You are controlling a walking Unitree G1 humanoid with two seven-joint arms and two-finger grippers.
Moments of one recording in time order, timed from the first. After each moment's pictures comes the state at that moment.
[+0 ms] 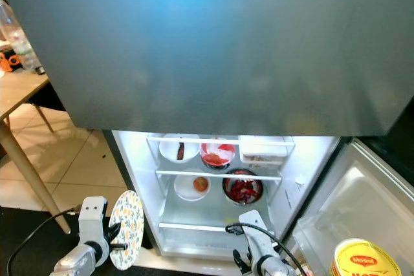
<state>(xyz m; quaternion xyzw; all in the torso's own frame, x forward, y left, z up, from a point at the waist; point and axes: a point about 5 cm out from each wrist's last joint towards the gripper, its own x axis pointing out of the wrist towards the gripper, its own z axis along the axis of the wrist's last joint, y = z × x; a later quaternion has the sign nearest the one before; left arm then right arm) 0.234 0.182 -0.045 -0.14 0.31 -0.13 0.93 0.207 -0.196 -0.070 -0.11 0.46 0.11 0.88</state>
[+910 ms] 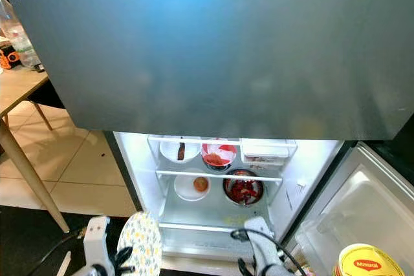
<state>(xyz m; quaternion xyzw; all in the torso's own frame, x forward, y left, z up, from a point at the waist) 0.188 0.178 -0.076 -0.19 0.40 -0.09 0.89 0.176 -0.206 -0.085 -0.10 0.51 0.08 0.85</state>
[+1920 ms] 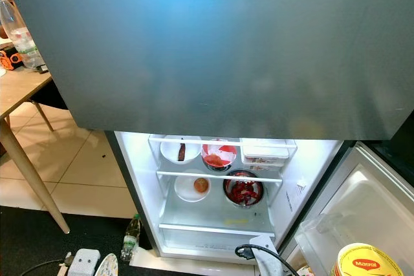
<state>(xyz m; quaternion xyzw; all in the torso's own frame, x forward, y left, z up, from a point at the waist) 0.140 0.213 -0.096 0.04 0.50 -0.04 0.86 0.160 -0.213 -0.091 -0.11 0.53 0.06 0.84</state>
